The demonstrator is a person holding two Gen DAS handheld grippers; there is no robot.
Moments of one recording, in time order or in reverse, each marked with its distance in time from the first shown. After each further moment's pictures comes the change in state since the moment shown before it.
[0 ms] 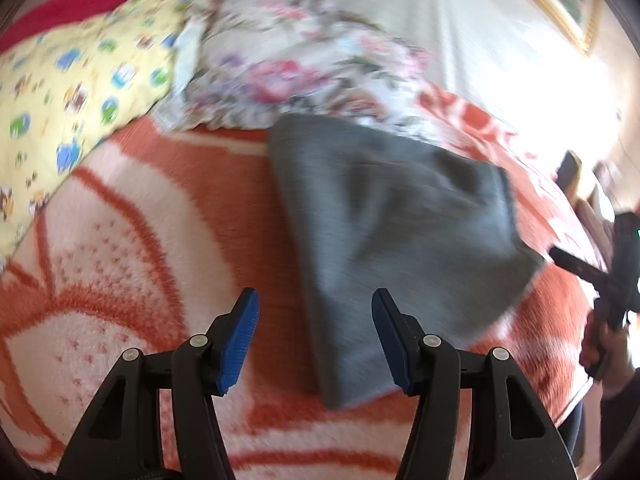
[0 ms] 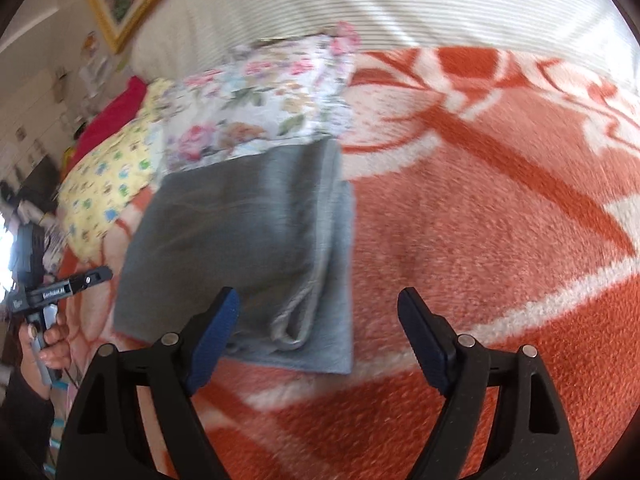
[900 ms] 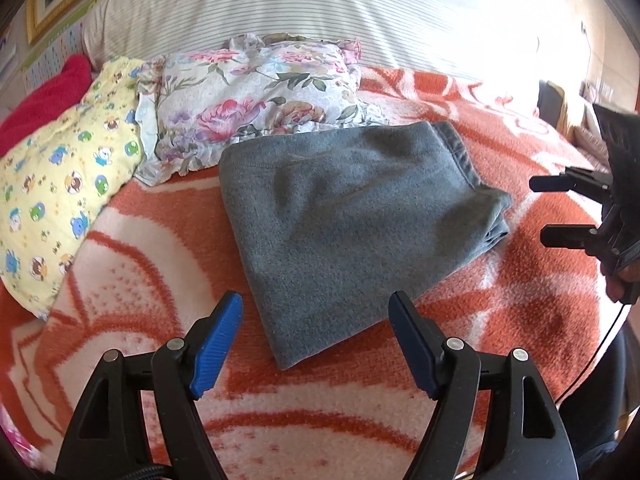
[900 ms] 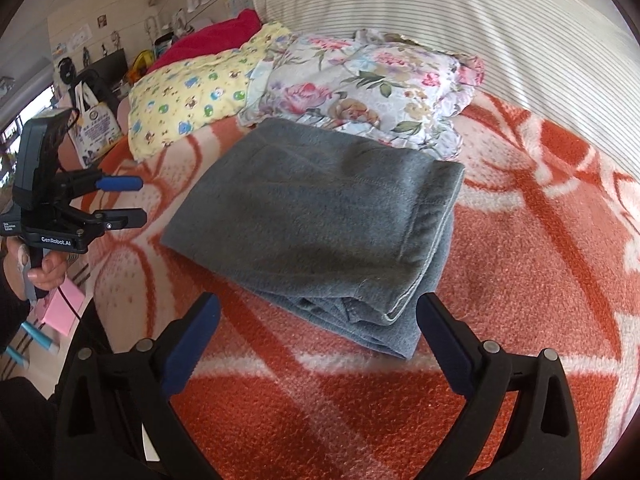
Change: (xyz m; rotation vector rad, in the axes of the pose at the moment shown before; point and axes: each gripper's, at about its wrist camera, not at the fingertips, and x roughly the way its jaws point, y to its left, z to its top) left arm -0.028 -0.079 -0.023 0.263 -0.039 0.128; right arm -0.014 0.065 -0.014 -0.372 0.071 0.088
